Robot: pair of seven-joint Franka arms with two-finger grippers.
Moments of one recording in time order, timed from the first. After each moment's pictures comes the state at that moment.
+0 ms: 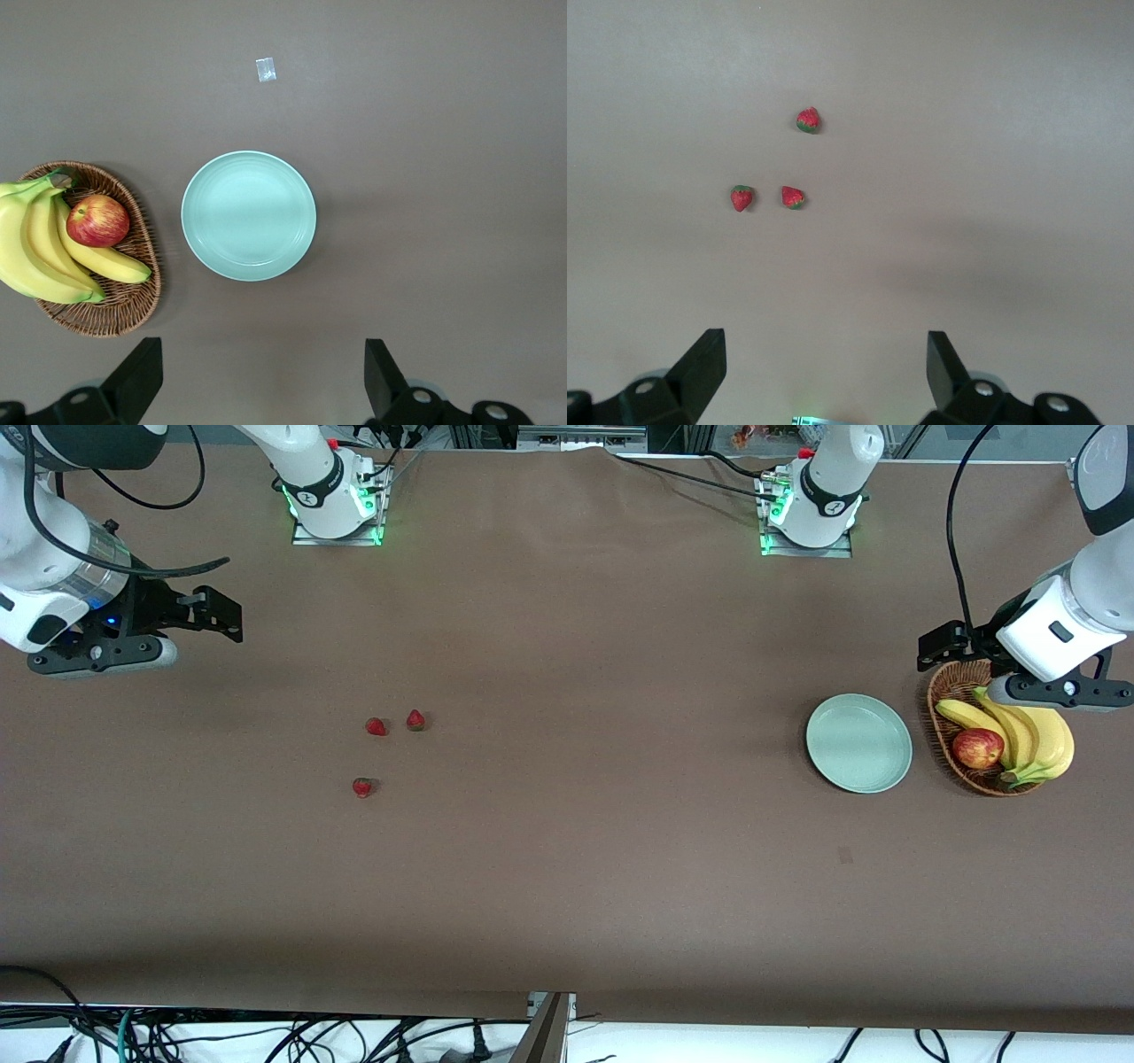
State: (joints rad) left arm -0.07 0.06 0.03 -1.66 -0.01 1.59 0.02; right arm 0.16 0.02 -0.02 -1.67 0.00 1.58 -0.01
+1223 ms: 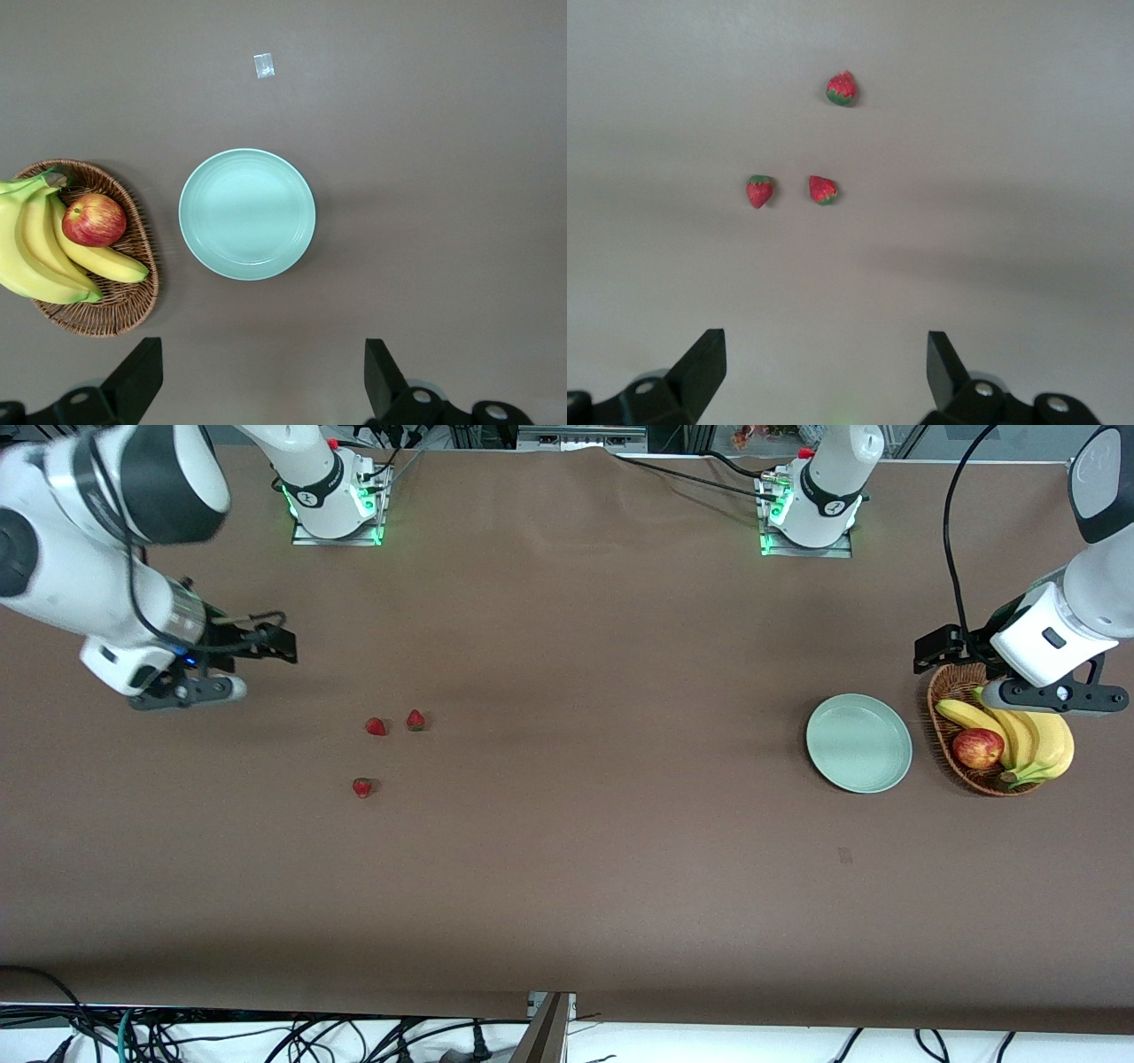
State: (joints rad) left arm -0.07 0.07 0.03 -1.66 -0.01 1.59 0.02; right arm 0.17 0.09 -0.01 -1.91 0.09 1.81 0.00
